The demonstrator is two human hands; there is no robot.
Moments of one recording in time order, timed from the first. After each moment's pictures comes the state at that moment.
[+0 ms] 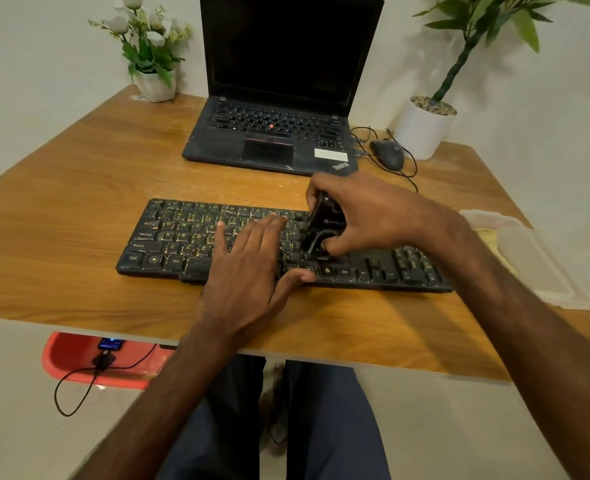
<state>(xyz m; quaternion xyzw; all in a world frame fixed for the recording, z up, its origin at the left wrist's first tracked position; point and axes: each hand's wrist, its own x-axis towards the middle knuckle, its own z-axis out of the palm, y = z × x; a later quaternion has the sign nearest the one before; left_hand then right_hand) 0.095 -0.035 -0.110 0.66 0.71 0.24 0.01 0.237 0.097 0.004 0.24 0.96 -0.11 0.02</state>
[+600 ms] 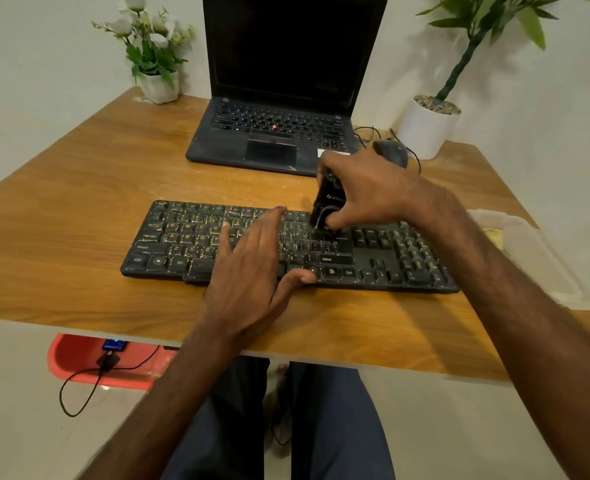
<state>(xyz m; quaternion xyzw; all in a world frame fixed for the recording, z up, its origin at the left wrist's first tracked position) 0.096 -0.037 -0.108 0.65 0.70 0.30 0.02 0.223 0.122 0.006 0.30 0.95 -0.07 0.01</state>
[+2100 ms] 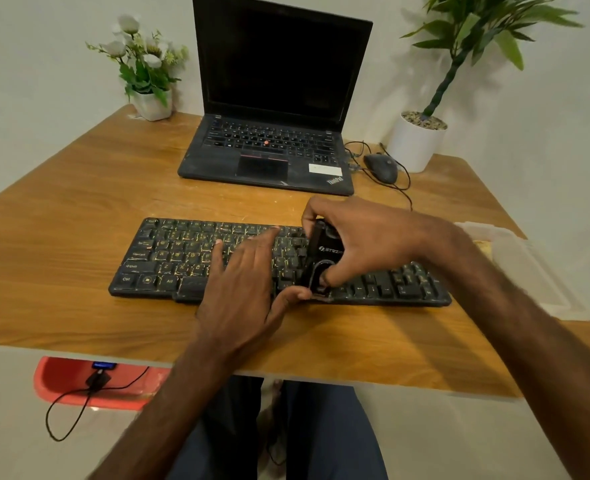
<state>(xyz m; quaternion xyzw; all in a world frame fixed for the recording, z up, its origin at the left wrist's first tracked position) 0.096 -0.034 -0.111 0.65 0.71 0.26 0.00 0.243 0.099 0.008 0.26 0.94 -0.19 0.08</state>
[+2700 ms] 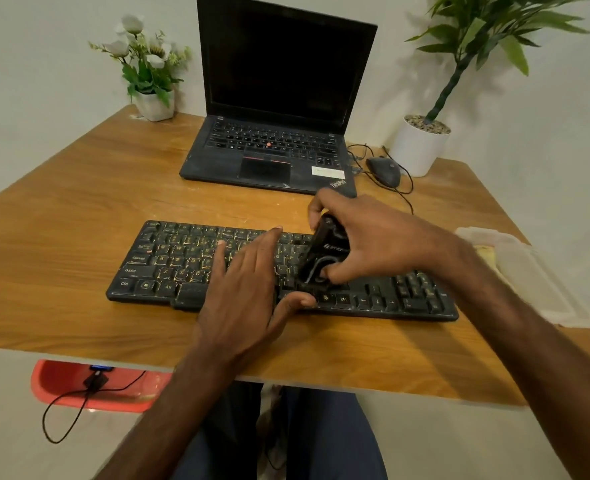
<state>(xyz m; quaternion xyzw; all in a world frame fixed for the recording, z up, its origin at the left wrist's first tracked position) 0.096 -0.034 -0.113 0.65 0.70 0.28 -0.01 0.246 0.095 0.006 0.24 0.95 -0.18 0.00</state>
